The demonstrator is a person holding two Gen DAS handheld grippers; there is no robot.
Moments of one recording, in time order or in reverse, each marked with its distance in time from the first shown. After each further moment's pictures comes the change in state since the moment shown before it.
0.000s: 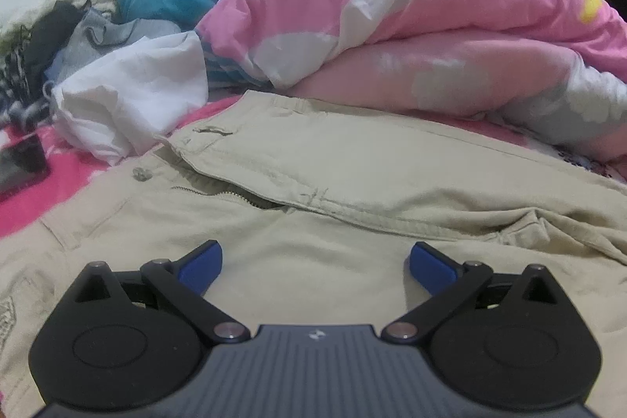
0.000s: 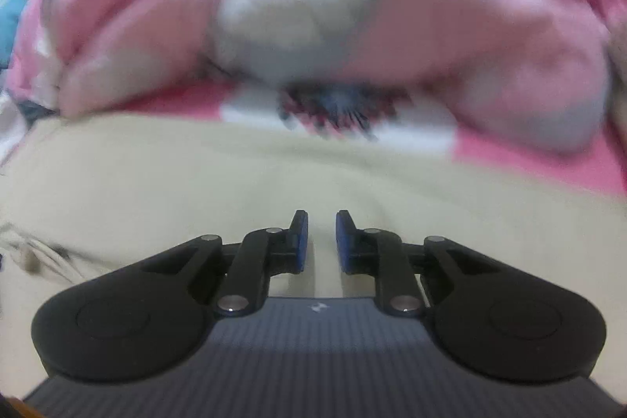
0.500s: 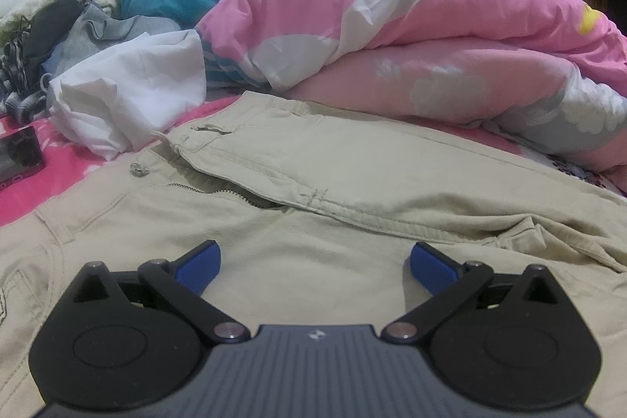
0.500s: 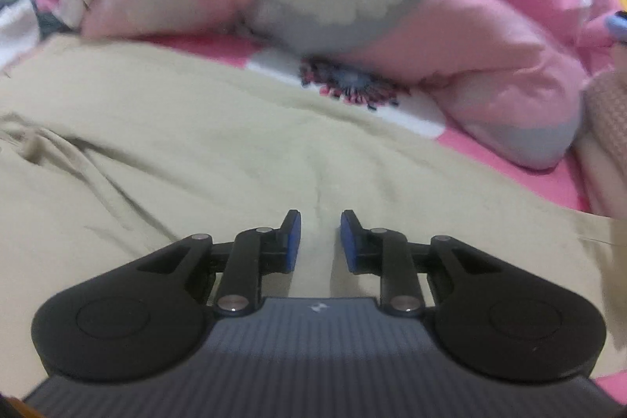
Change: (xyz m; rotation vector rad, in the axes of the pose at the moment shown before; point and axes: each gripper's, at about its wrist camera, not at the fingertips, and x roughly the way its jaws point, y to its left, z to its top) left arm -0.001 0.005 -0.001 -0.038 -0.017 -0.034; right arm -0.035 0.035 -0.046 -0.202 0.012 -0.099
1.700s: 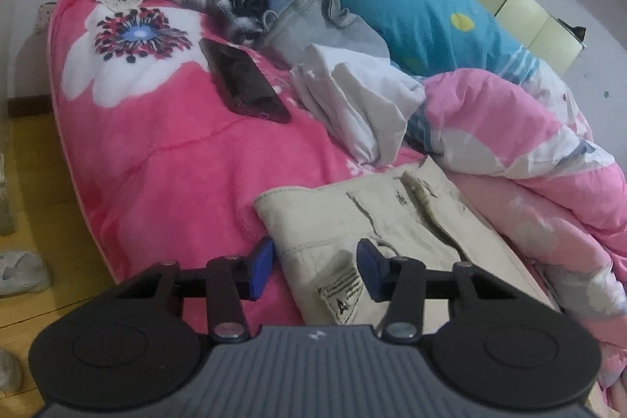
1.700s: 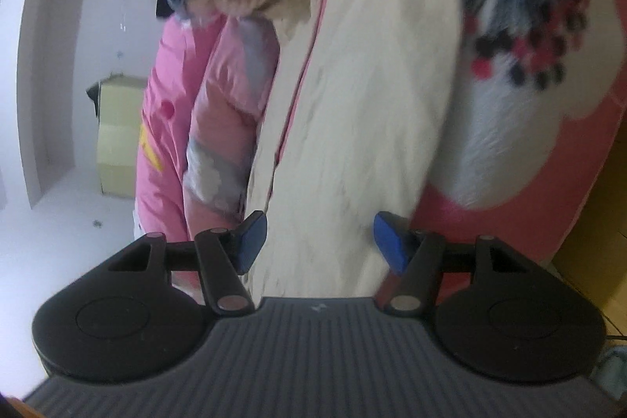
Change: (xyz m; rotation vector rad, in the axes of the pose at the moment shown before) left arm -0.093 0.211 -0.045 -0.589 -0.027 0.050; right arm -0.197 -0.133 -0.326 1.526 -0.328 0.320
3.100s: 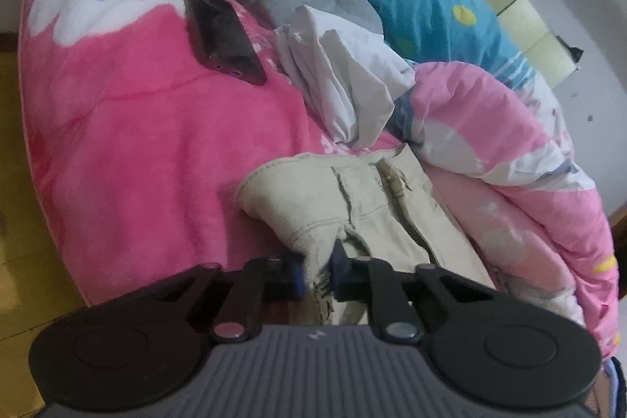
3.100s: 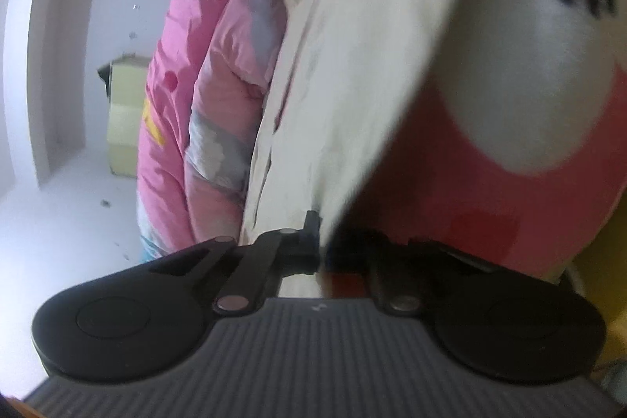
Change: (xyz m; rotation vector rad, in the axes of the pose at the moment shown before) left arm 0.028 -0.003 0.012 -0.143 0.082 -0.100; right arm 0.045 0.000 -0.020 -0.081 0.048 0.036
